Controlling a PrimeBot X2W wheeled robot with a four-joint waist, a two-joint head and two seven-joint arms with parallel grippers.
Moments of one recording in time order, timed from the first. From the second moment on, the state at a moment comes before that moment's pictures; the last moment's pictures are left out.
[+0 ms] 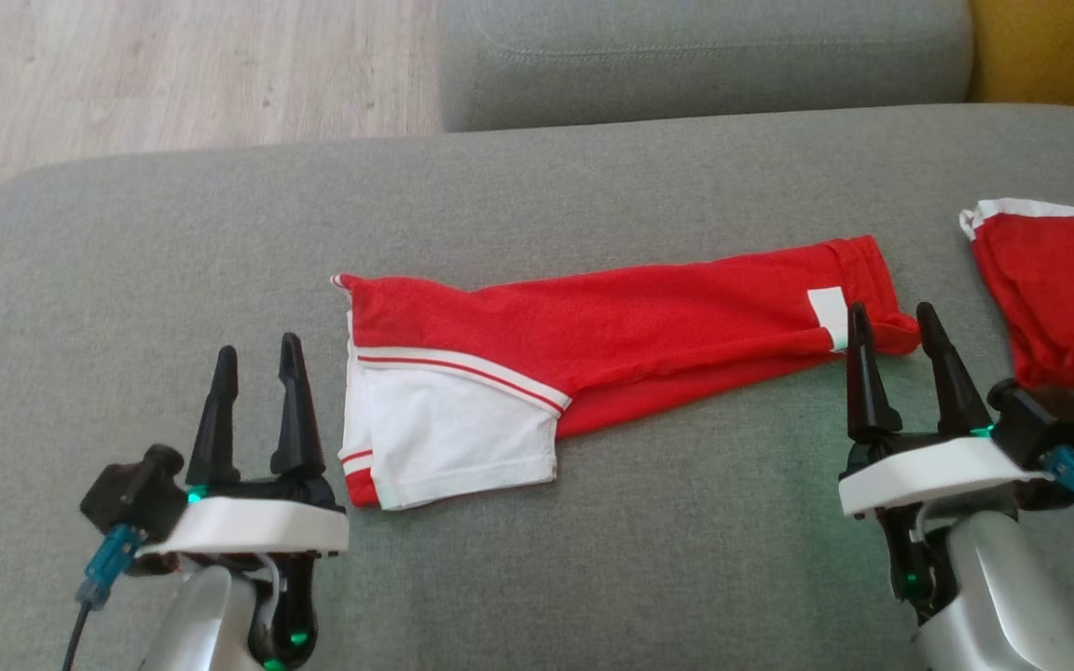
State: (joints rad) left arm -0.19 0.09 -0.19 0.32 -0.54 -0.07 -0.26; right arm -0.21 -0.07 0.06 0.41 0.29 0.13 -0.25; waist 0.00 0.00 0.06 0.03
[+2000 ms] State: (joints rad) left arm -0.24 0.04 -0.18 0.36 -0.46 -0.12 -0.26; right arm -0.57 -0.09 -0.49 0.99 -0.14 0.13 -0.24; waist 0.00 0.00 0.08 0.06
